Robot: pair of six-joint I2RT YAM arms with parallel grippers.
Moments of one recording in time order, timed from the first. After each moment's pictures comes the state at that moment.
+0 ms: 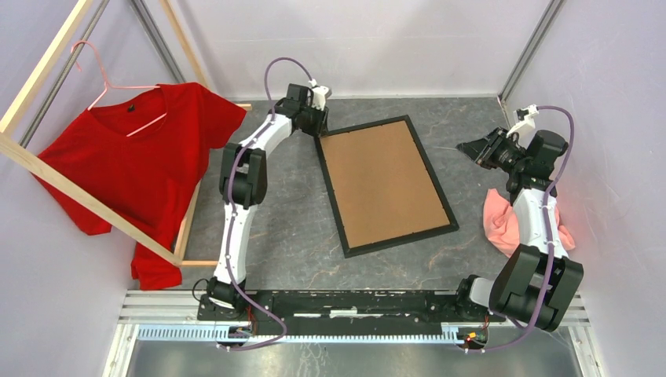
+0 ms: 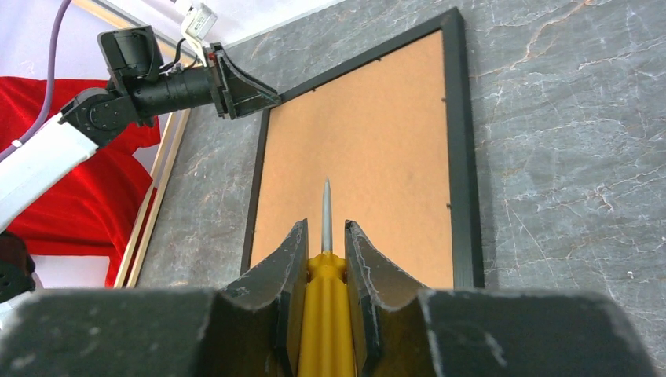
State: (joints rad) left arm -0.30 2.49 2.12 -0.41 0.36 0.14; right arm -0.40 1.26 0.87 0.01 -0.89 0.41
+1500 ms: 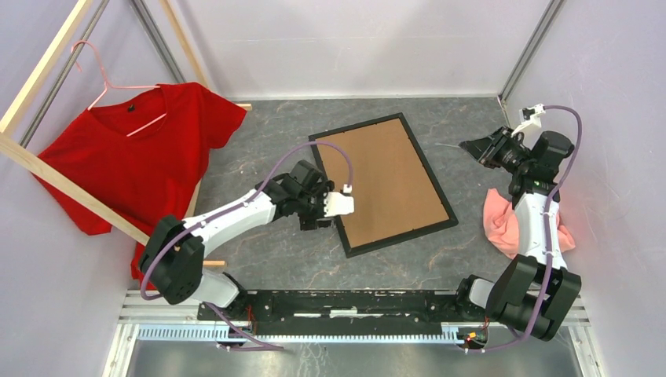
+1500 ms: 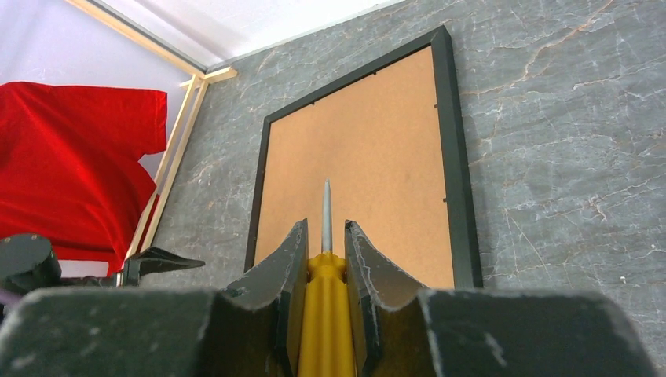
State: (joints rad) left arm -0.66 1.44 0.93 -0.49 0.25 0.84; right arm -0.41 1.20 0.87 0.01 -0.89 0.43
